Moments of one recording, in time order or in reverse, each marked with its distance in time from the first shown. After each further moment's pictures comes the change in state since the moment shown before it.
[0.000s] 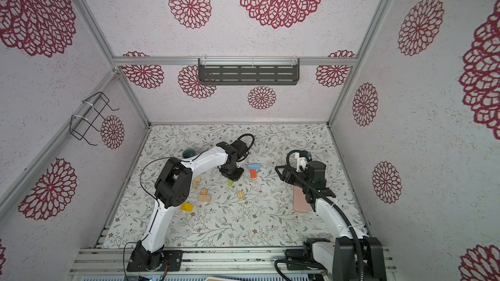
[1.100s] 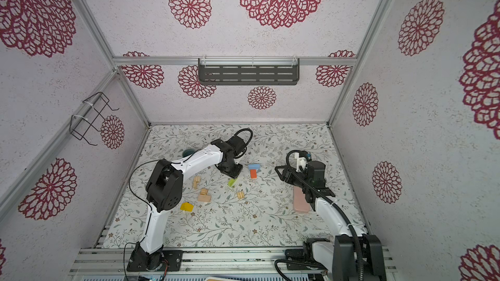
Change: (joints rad) left arm 0.000 -0.110 -0.052 0.014 -0.011 -0.024; right arm 0.000 0.014 0.000 0.005 0.000 0.000
